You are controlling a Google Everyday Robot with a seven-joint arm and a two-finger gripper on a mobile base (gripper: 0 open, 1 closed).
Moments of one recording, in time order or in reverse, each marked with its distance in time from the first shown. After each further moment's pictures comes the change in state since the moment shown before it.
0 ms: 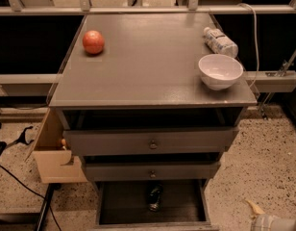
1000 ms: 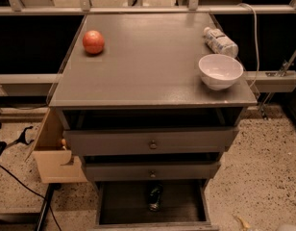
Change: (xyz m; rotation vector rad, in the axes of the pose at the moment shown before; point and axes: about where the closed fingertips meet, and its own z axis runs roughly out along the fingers) arm 0.100 0.012 0.149 -0.084 -0.031 0.102
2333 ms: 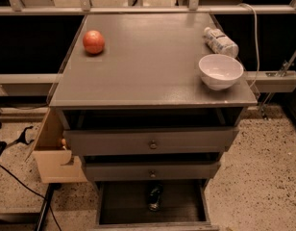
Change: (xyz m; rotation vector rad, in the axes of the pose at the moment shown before) arm 0.054 0.016 0.083 -0.076 -0.009 -0.025
